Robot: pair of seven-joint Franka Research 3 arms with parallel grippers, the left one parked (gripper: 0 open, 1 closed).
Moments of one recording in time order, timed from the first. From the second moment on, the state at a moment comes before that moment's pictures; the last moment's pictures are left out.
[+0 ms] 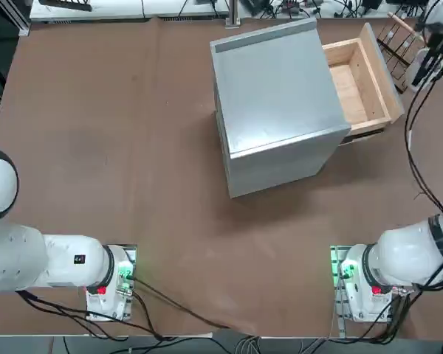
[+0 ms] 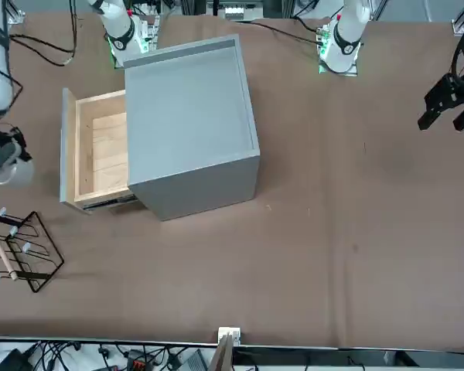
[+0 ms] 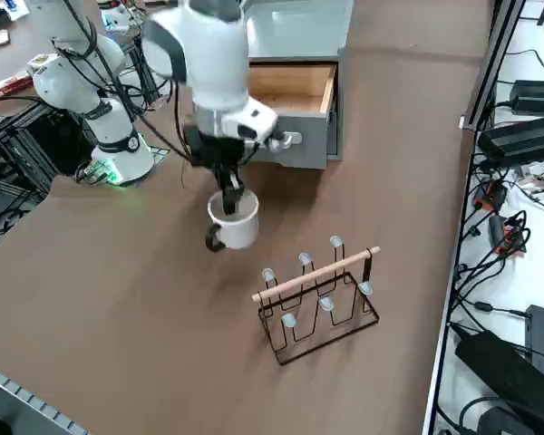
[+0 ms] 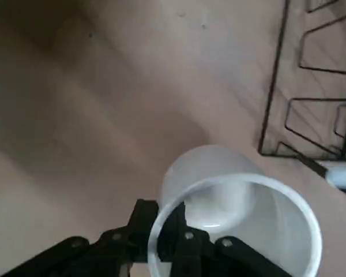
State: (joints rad) arm -0.11 0.22 -0.22 -1.92 -0.12 2.05 -1.14
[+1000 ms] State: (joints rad) arm -0.11 0.38 -0.21 -2.04 0.02 2.24 -1.07
